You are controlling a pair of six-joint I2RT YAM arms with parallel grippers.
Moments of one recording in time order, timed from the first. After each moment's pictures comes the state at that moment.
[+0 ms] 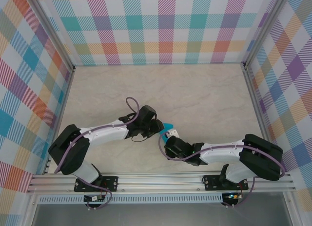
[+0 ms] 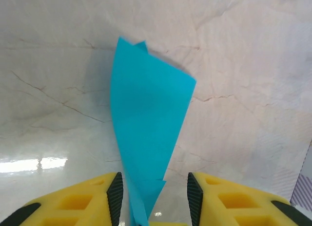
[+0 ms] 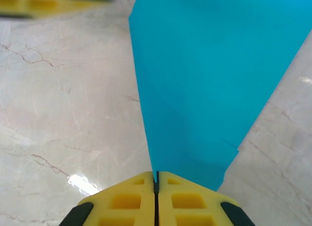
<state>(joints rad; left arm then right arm) -0.80 1.53 0.88 -0.26 0.11 -1.18 1.13 1.39 0.45 0.06 0.23 0.63</state>
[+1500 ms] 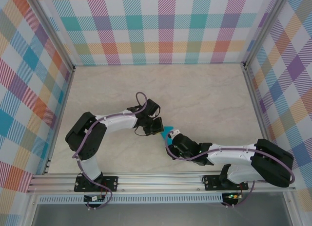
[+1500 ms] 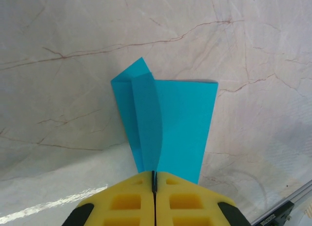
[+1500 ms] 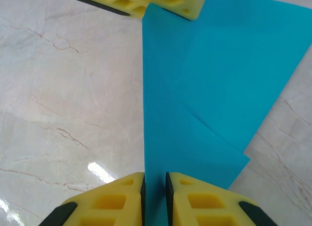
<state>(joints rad) -0.72 1.78 1.06 -0.39 0.34 -0.96 1.09 1.26 0.41 0.01 0.11 0.55</state>
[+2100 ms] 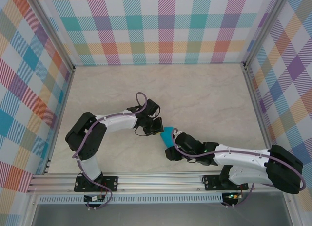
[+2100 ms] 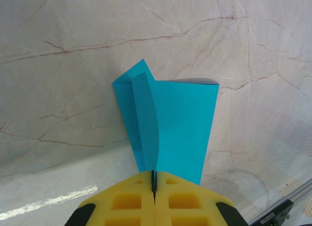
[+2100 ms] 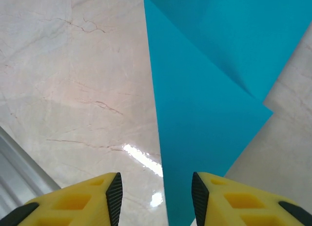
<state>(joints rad) -0.72 1.78 1.06 -0.40 0.35 -0.96 1.09 1.13 0.45 -0.19 -0.03 0.72</state>
